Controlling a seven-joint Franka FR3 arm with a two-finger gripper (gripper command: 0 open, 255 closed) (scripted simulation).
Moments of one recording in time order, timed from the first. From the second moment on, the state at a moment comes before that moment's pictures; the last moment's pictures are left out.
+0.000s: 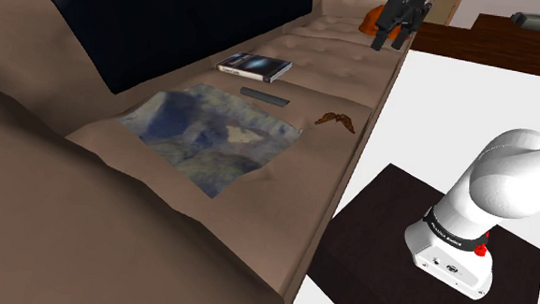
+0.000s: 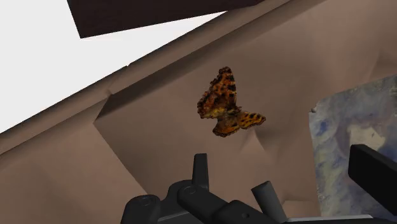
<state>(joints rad) 0.01 -0.79 -0.05 -2.27 0.09 1.64 0.08</state>
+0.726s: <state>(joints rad) 0.09 -0.73 -0.14 -2.53 0.07 1.96 -0.23</state>
